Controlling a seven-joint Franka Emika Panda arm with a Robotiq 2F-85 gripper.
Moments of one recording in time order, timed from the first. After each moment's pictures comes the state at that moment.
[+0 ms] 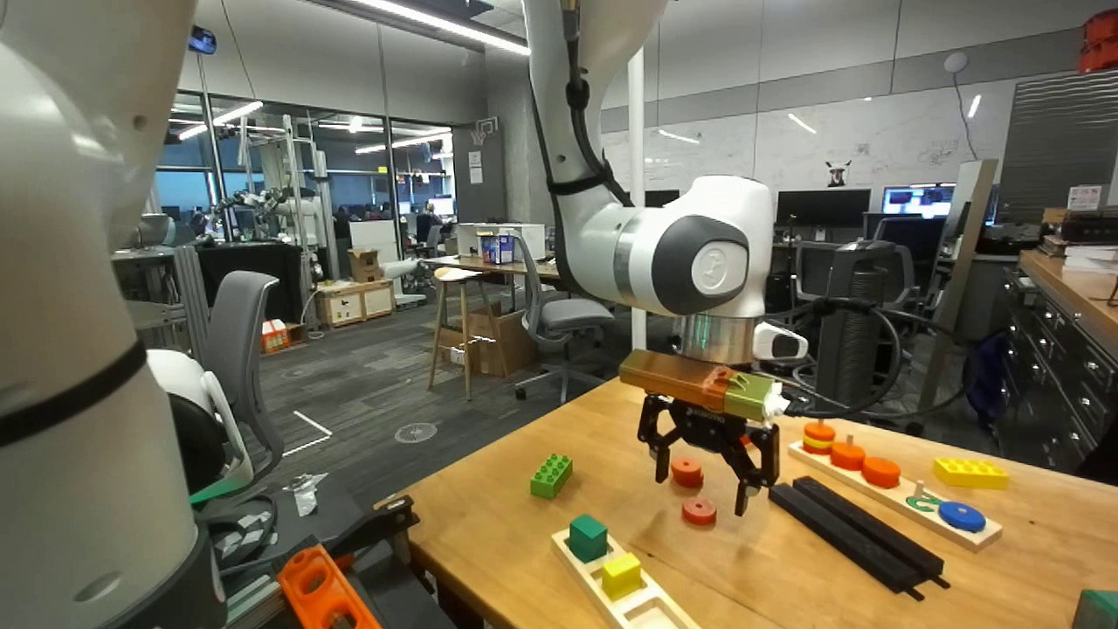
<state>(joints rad) -0.15 0.42 0.03 -2.35 -0.02 2.72 -0.31</state>
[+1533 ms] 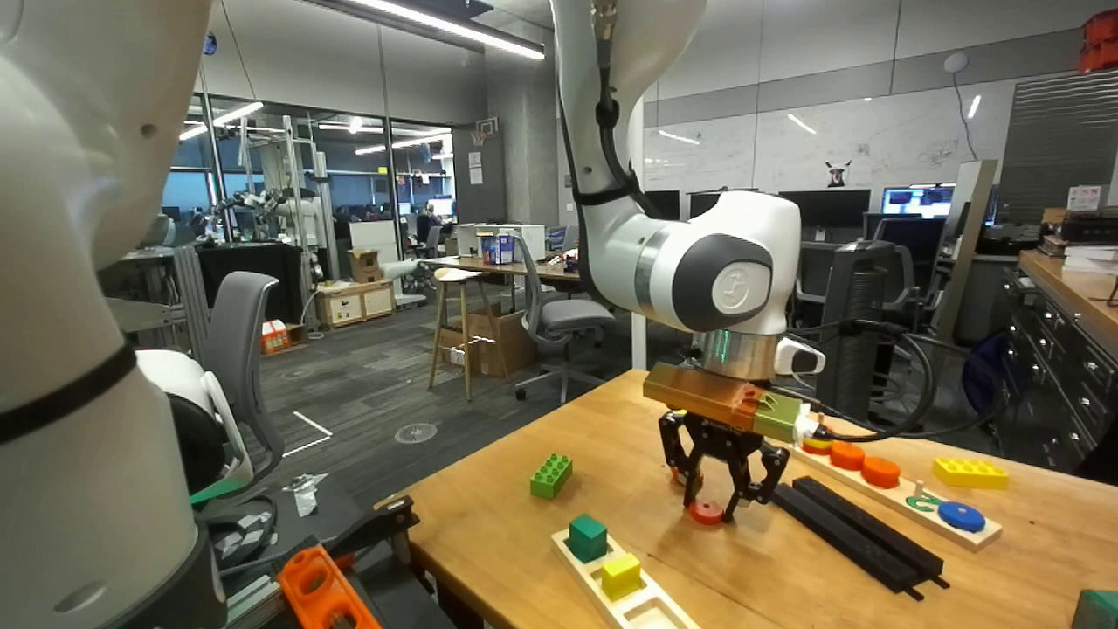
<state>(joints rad) -0.25 0.49 0.11 -2.29 0.00 2.72 -0.42</state>
